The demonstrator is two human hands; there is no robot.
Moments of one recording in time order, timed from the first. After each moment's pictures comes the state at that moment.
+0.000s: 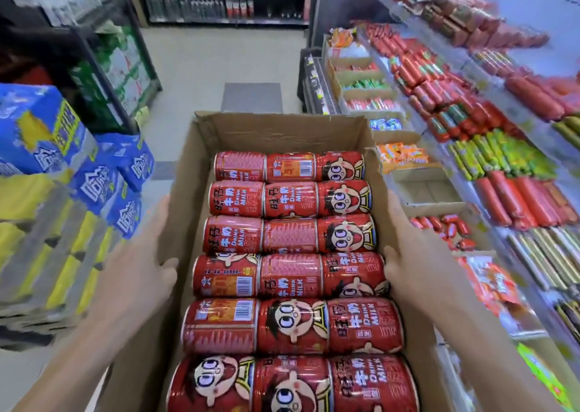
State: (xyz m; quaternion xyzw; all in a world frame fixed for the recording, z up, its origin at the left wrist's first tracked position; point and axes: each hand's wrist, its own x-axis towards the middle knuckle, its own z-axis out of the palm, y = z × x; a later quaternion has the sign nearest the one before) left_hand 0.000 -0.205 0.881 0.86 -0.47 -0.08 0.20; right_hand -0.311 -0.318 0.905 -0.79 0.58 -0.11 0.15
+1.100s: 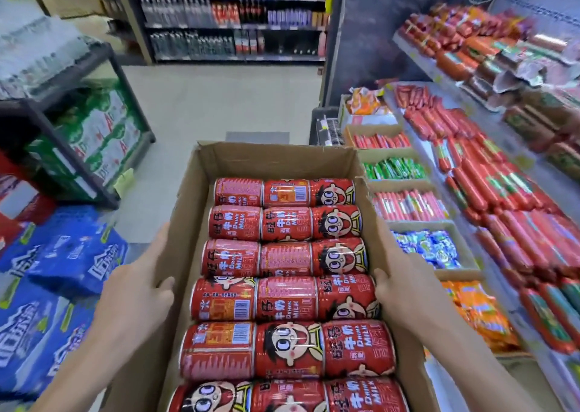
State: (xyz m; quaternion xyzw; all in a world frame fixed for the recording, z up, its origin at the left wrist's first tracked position) left_hand 0.171 -0.795 0.884 0.88 -0.42 -0.07 0.19; right_hand -0.130 -0.935 0.881 -0.80 0.56 -0.10 0.22
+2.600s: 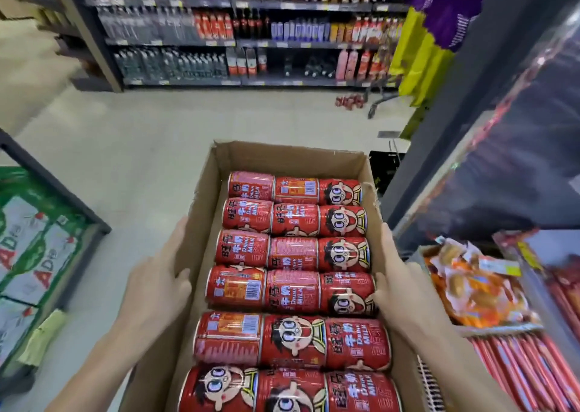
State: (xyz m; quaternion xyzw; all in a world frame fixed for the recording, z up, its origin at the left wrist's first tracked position) left_hand 0.635 -1.741 0.847 0.86 -0.45 -0.10 0.22; right_hand 0.334 -1.858 0.847 -0.78 0.58 -0.08 0.24
